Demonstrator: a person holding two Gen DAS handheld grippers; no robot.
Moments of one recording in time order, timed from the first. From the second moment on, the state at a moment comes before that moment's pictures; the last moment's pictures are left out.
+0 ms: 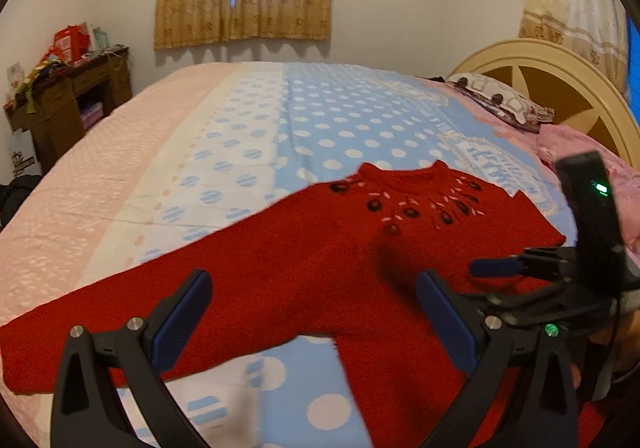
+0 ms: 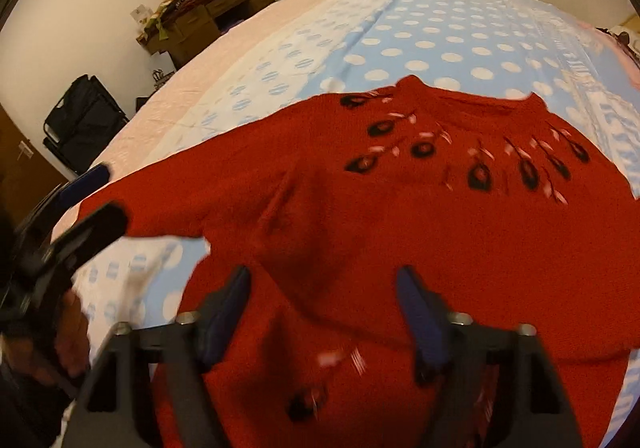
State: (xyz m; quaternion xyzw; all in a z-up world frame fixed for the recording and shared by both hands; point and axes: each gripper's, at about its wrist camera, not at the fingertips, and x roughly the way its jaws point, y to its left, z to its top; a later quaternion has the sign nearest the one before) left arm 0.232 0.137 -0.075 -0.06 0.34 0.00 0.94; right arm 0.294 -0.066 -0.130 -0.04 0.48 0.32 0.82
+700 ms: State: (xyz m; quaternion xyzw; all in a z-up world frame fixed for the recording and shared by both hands) left arm 0.290 0.079 -0.116 -0.10 0.43 -0.11 0.89; right arm 0.222 -0.125 -0.140 -0.15 0.42 0.25 0.86
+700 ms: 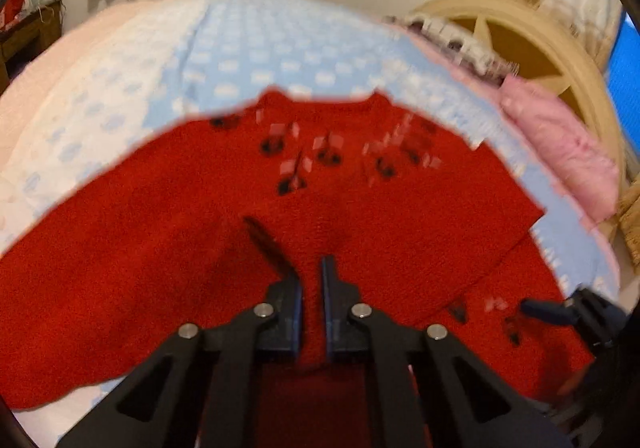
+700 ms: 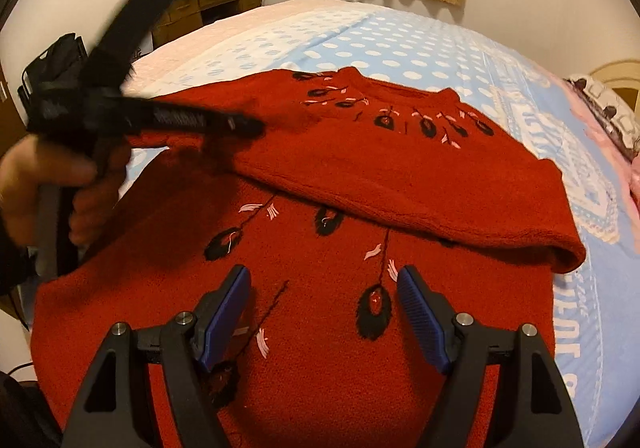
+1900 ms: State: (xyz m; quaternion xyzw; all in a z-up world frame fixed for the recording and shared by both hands) left arm 0.252 0.130 -0.134 -0.10 0.42 -0.05 0.90; right arm 0.352 -0.222 -0.152 -0.07 0.52 0.14 0.84
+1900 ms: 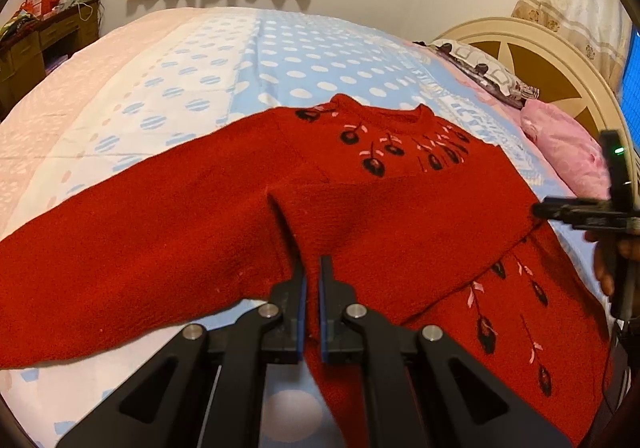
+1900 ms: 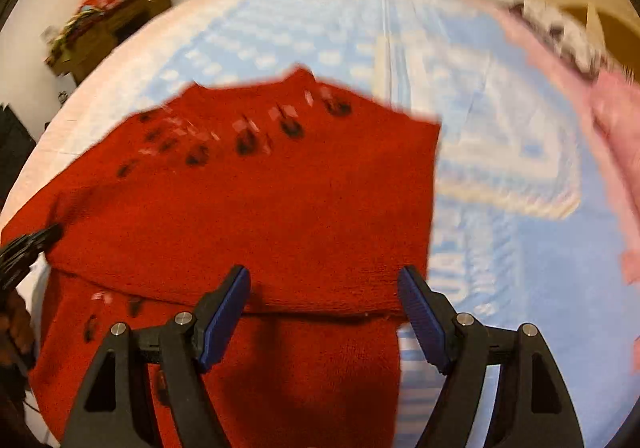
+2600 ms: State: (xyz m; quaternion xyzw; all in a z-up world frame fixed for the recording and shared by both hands) left arm 0.217 0.151 -0.125 -0.10 0.40 -0.02 0.91; right arm 0.320 -0.128 -0.142 -0.17 0.47 0.16 0.85
